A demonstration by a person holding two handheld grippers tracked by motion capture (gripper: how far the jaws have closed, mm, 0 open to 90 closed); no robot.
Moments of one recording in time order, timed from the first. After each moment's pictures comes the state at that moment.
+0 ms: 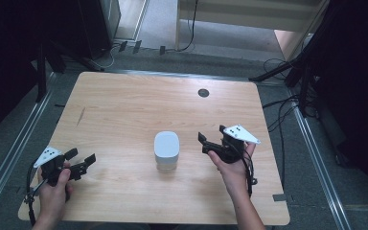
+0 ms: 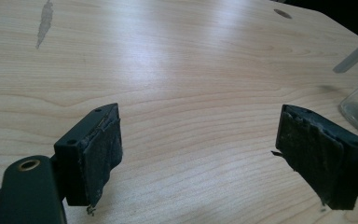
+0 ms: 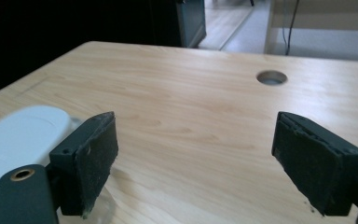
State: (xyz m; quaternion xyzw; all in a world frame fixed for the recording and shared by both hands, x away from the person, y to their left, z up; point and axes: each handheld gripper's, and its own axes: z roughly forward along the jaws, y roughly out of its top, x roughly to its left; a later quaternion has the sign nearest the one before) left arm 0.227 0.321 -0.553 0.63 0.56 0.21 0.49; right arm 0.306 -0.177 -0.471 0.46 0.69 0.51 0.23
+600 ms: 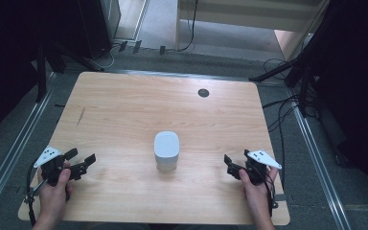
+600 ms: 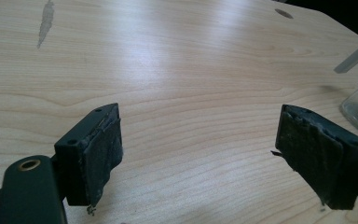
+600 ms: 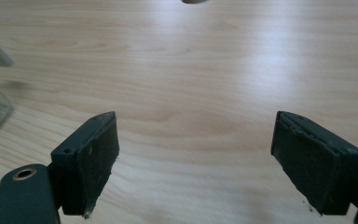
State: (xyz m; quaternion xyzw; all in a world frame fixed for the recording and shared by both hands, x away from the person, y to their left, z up) left arm 0.227 0.321 -0.553 0.63 0.57 0.21 0.49; right arm 0.273 -0.262 -0.540 0.52 0.68 0.45 0.25
